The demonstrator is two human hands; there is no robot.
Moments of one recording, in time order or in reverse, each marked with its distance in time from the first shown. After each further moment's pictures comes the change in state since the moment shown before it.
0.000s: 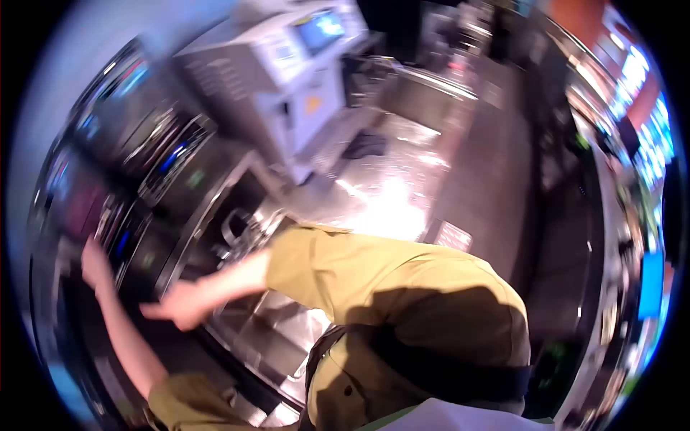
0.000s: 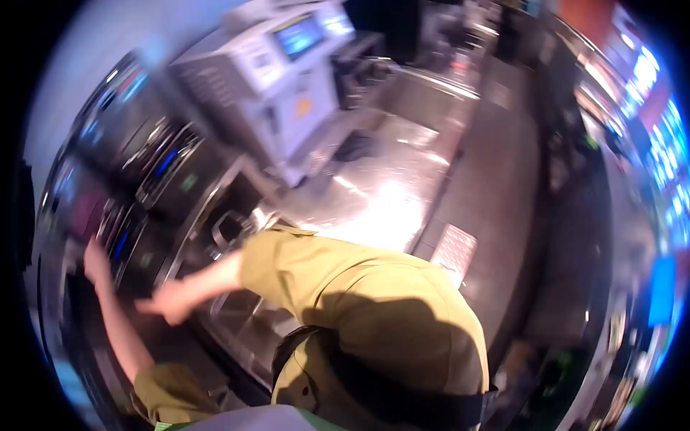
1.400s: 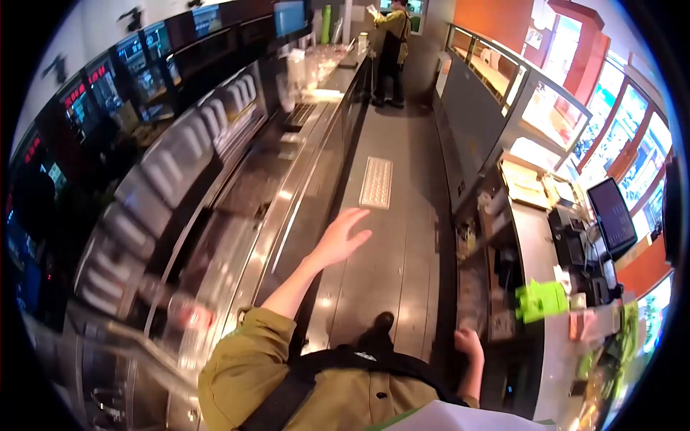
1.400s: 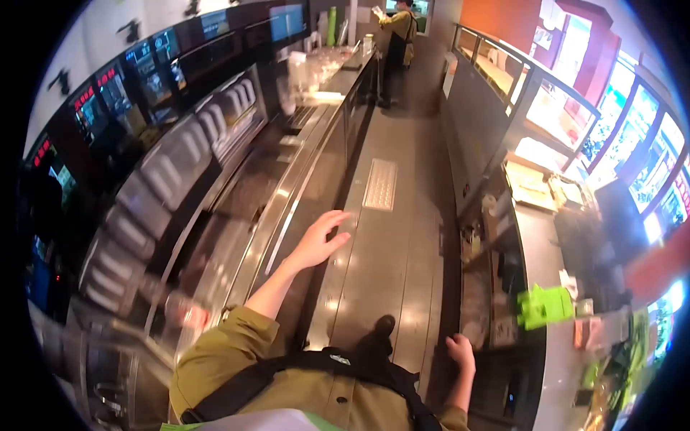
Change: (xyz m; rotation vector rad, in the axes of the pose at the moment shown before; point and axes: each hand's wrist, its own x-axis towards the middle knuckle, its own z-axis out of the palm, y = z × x) left_hand -0.520 1.908 0.146 -1.422 -0.872 1.484; right_hand -1.756 0.340 -0.549 0.239 1.178 2.261
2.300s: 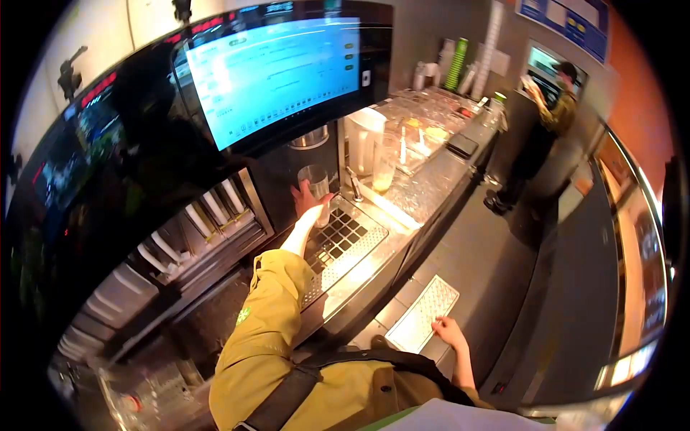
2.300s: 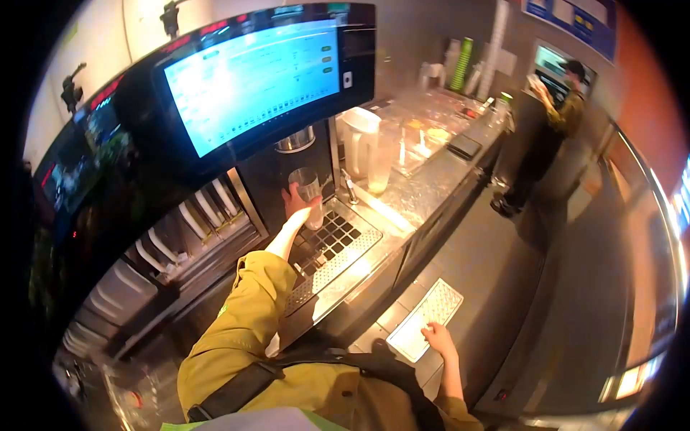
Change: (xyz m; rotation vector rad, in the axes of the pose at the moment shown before) left_hand 0.623 -0.607 -0.285 0.590 1.063 -0.855; right_hand 0.816 -0.708 0.031 -0.181 -0.527 -0.603
